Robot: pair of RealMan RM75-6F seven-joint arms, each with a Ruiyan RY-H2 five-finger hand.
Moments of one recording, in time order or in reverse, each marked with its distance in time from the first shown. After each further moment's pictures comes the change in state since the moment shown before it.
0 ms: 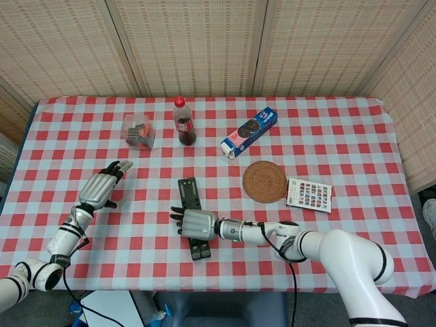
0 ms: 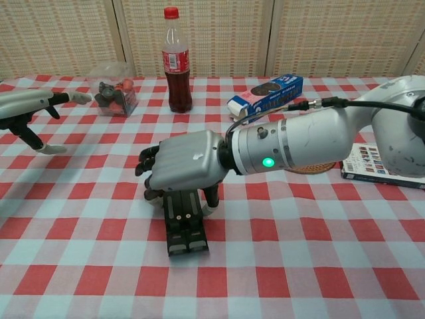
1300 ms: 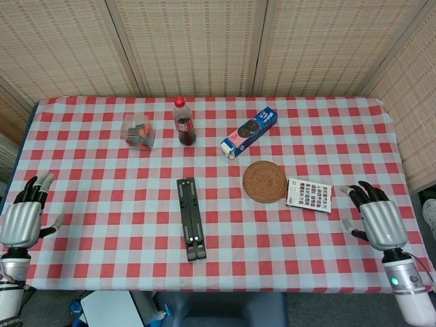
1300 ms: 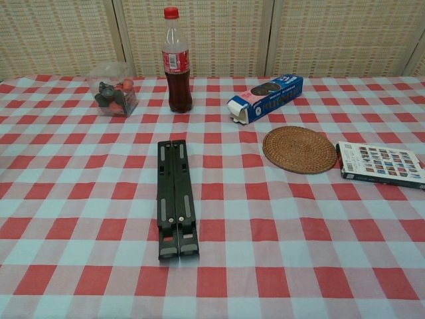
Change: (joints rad) left arm 0.389 0.257 0.033 -0.446 -0.053 0.547 0.276; right arm -0.980 0.649 -0.015 -0.678 0.426 0.815 -0.167
